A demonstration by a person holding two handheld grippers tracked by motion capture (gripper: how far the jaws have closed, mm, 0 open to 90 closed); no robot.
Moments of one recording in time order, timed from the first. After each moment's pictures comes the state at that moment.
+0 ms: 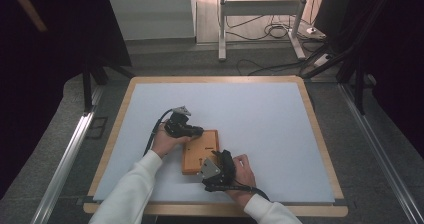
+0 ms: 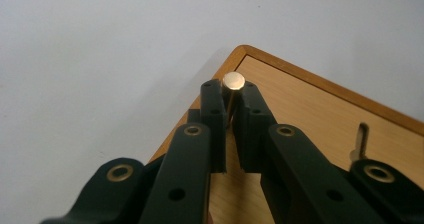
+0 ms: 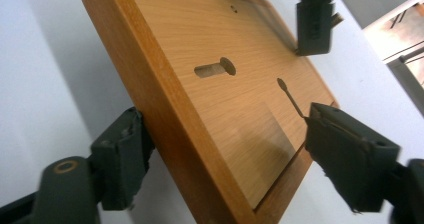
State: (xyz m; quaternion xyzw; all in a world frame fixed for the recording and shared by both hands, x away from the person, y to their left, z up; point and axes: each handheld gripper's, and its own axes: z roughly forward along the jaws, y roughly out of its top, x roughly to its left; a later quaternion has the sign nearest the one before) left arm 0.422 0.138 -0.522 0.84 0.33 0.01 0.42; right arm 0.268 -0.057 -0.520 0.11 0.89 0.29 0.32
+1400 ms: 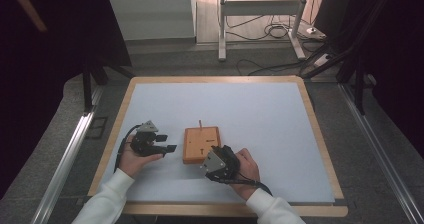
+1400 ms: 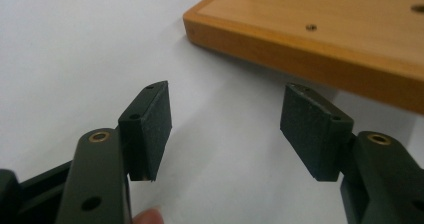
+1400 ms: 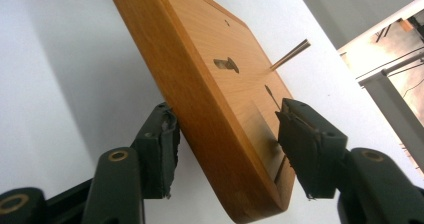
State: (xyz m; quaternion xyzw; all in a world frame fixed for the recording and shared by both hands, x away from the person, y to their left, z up) left arm 0.344 0.221 -0.520 0.83 0.38 0.08 0.40; right arm 0.278 -0.064 -0.497 0.10 0.89 0.30 0.34
